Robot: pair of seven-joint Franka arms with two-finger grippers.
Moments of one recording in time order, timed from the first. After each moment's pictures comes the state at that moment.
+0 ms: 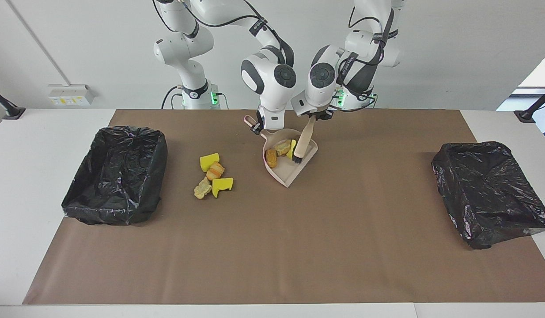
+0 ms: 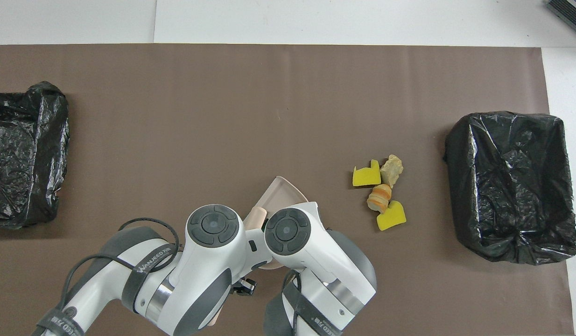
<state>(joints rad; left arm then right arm) -0.65 -0.07 -0.06 -2.22 -0.18 1.71 -0.15 0.53 0.14 0.20 -2.04 -0.04 1.83 -0.16</state>
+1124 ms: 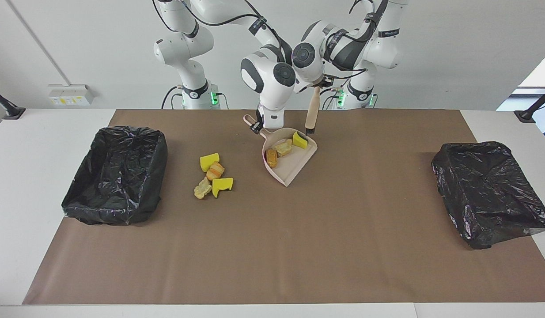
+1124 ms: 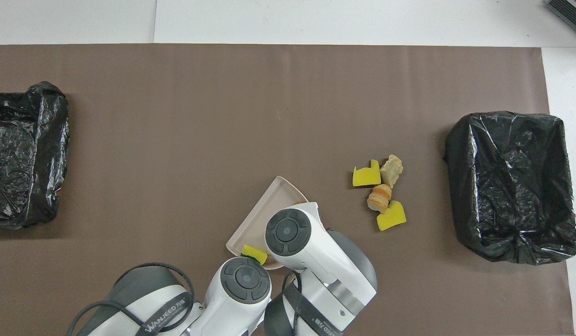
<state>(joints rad) -0.81 -0.22 -0.06 -2.30 -0.19 1.44 -0.47 0.53 0.12 0.20 -2.06 -0.04 1.83 -0.16</state>
